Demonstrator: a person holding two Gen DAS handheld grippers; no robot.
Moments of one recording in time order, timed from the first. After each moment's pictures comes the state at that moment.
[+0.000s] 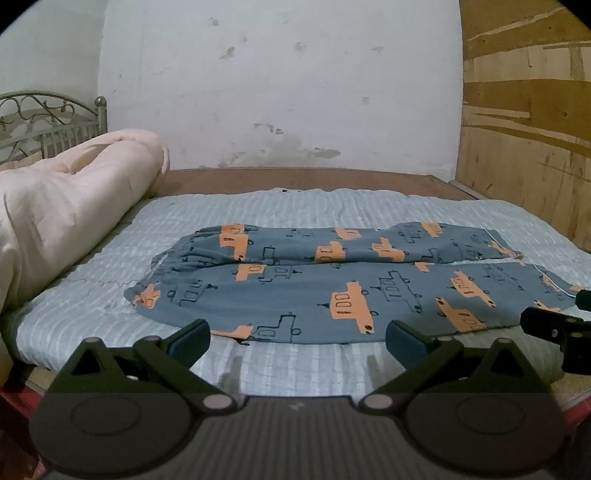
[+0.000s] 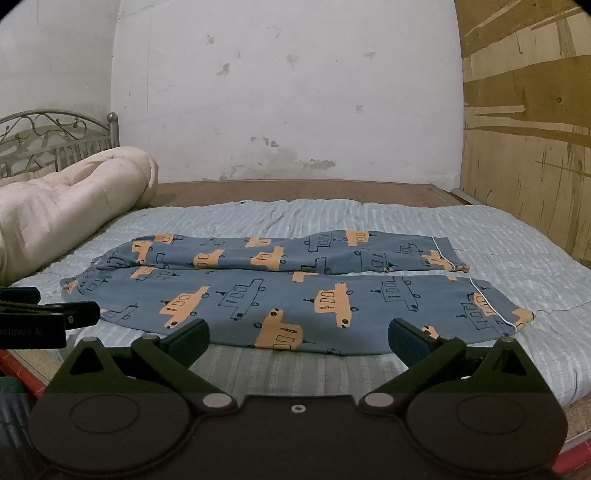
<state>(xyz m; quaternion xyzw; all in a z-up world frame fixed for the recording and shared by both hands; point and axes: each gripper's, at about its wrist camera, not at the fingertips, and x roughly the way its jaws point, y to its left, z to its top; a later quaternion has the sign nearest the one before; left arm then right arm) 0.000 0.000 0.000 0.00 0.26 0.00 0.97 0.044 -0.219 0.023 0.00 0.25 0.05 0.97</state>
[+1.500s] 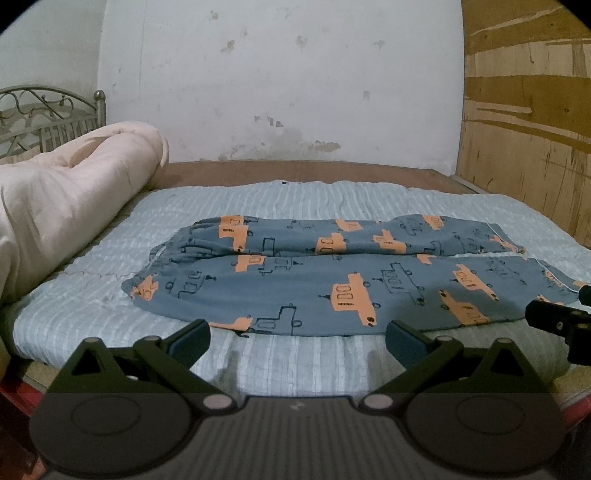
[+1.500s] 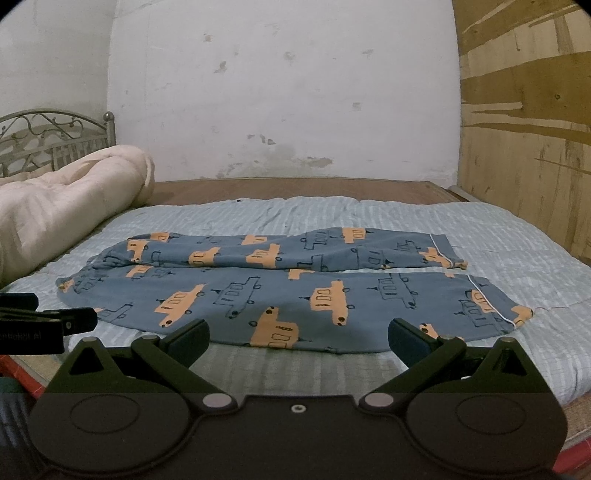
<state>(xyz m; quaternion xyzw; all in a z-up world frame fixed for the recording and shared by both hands) 0.004 -0.001 -0.011 0.00 0.27 0.00 0.96 0.049 -0.222 0.015 0.00 0.25 0.04 0.97</state>
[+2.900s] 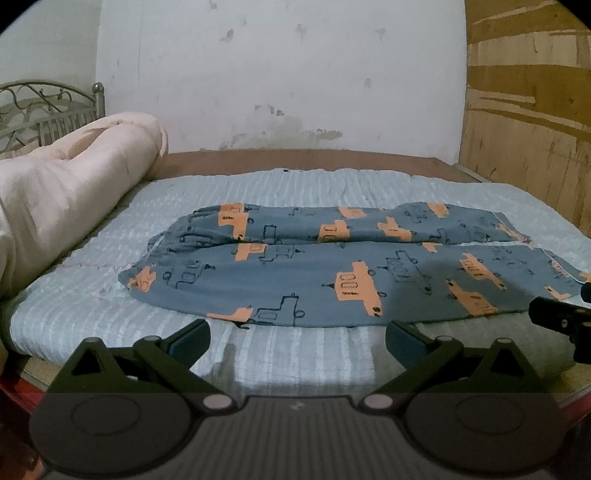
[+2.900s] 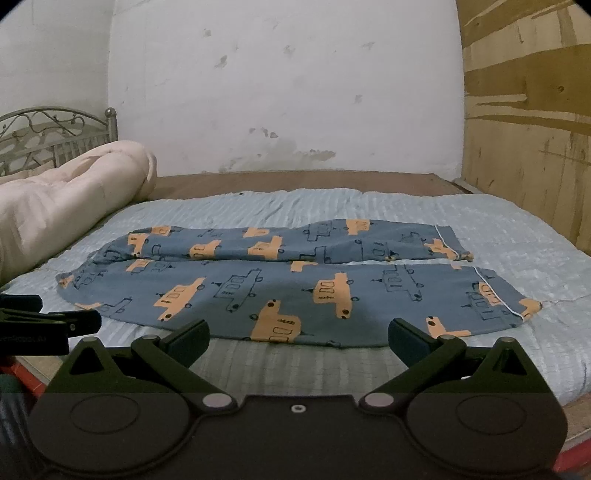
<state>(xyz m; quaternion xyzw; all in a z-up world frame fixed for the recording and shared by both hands) 0.015 0.000 -0.016 0.00 0.29 0.00 0.96 0.055 -0.220 0.009 0.00 0.26 0.05 0.96</state>
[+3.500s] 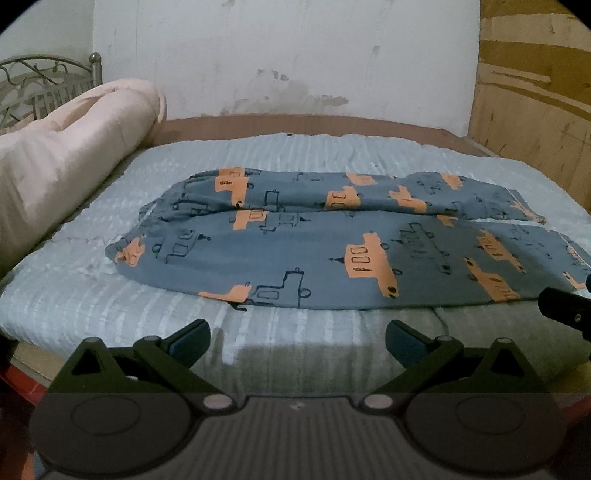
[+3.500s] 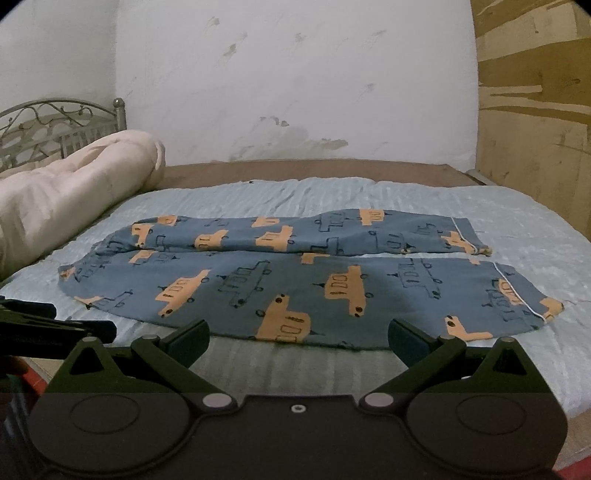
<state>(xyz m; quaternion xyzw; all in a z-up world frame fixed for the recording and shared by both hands) 0.043 0.004 -0.031 -0.01 0.35 0.01 0.94 0.078 -0.220 0.004 0.00 0.28 0.07 0.96</state>
